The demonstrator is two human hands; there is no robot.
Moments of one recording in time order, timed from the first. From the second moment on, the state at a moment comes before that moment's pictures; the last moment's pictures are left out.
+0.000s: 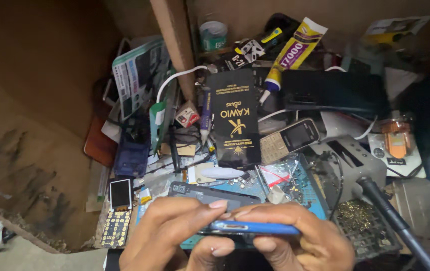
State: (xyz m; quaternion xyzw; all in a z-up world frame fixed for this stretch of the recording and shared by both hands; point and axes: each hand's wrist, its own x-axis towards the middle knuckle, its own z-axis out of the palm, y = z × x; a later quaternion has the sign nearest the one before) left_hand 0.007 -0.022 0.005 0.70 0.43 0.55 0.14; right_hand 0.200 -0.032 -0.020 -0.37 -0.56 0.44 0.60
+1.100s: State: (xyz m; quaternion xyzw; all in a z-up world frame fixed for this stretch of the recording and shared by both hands) left_hand -0.013 0.021 -0.056 0.25 0.31 0.73 0.56; right_hand 0.192 0.000 -0.028 -0.46 -0.48 0.49 0.57
